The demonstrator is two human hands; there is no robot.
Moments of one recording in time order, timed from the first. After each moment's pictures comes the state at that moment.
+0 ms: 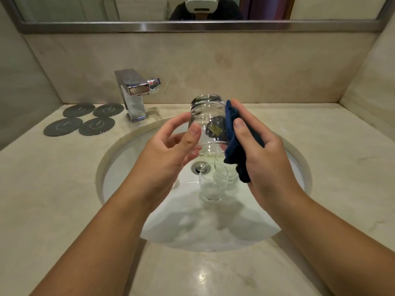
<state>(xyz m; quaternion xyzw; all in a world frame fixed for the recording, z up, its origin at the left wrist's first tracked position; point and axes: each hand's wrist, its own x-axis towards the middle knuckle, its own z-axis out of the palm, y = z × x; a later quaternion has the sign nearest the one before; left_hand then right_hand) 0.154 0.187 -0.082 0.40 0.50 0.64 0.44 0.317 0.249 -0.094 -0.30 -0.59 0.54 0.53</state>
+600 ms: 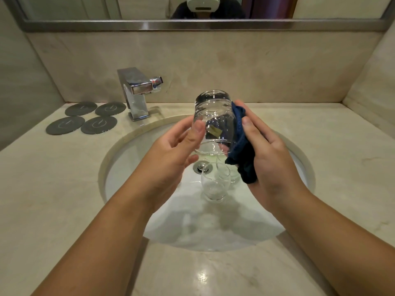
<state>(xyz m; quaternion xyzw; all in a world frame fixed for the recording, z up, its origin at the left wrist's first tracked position) 0.154 0.184 -0.079 0.42 0.50 0.60 0.46 0.312 0.248 -0.091 -0.28 -0.50 0.63 0.52</state>
